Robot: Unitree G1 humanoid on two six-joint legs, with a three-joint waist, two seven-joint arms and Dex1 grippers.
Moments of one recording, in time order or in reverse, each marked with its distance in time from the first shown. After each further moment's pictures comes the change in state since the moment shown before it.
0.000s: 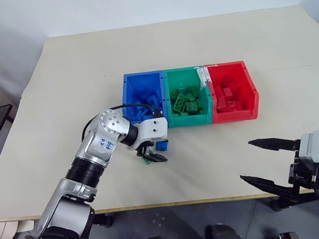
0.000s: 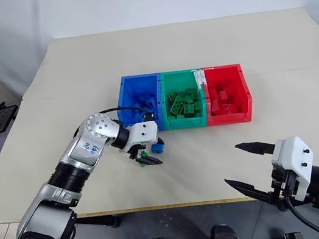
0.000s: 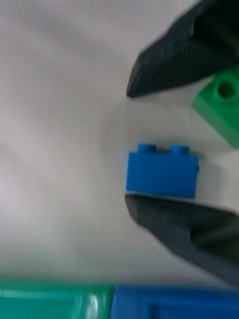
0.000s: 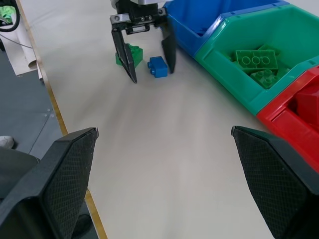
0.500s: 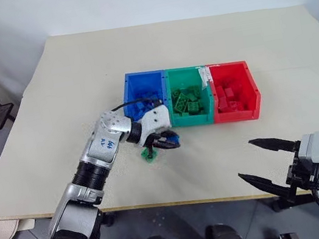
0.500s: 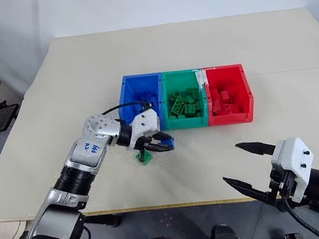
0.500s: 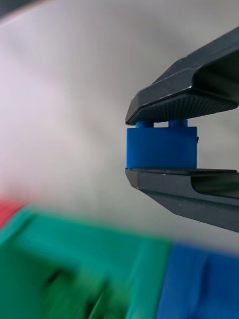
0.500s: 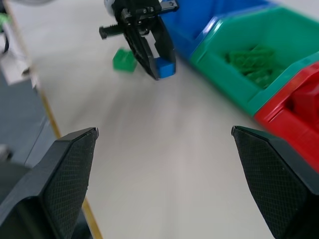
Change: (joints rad) left arm 0.053 -0.104 0.229 -0.076 -0.210 0.116 0.136; right arm 0.019 0.075 0.000 -0.048 0.017 0.002 -0.082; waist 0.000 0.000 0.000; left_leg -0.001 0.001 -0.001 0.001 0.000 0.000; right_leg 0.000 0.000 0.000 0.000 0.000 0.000
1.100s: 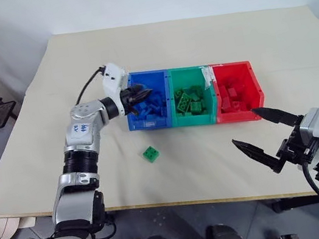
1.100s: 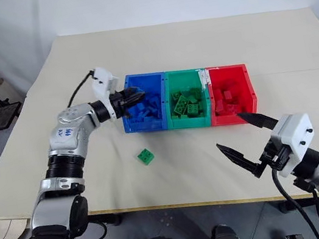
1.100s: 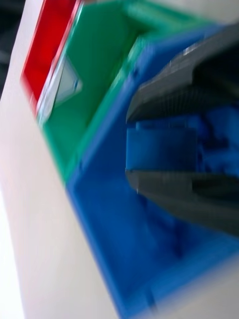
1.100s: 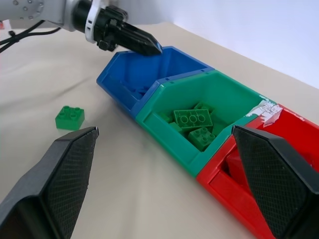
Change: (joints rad) left arm -0.125 -0.040 0.240 0.299 -0.086 -0.022 0.357; right arm -0.217 0.046 0.046 0.059 -0.052 -0.025 -0.107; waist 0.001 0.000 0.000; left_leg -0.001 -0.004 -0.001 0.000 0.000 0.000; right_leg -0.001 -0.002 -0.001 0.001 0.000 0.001
